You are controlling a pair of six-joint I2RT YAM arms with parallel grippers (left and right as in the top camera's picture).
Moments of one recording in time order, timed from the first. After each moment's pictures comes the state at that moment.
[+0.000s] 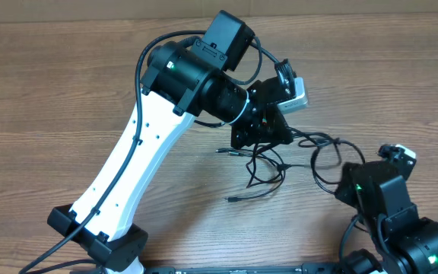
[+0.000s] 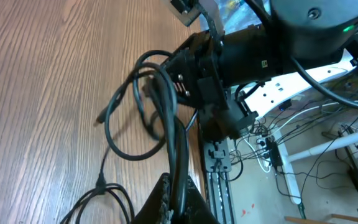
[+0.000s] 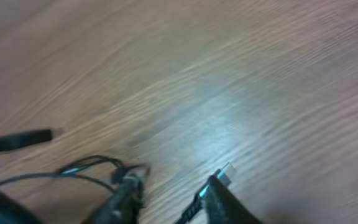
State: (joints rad) left arm -0.62 1.84 2.21 -1.51 0.91 0.63; right arm 0.43 0.71 0.95 -1.14 0.37 0.83
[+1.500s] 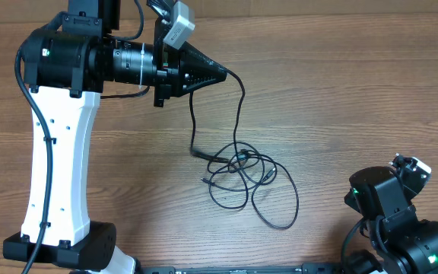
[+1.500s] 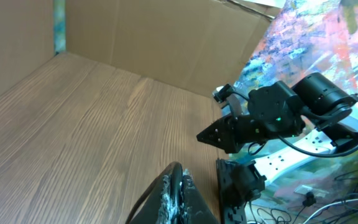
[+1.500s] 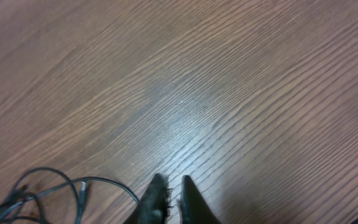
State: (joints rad) left arm -0.16 1.74 2.21 -1.44 1.29 0.62; right arm 0.43 0.71 0.95 -1.30 0.51 0.96
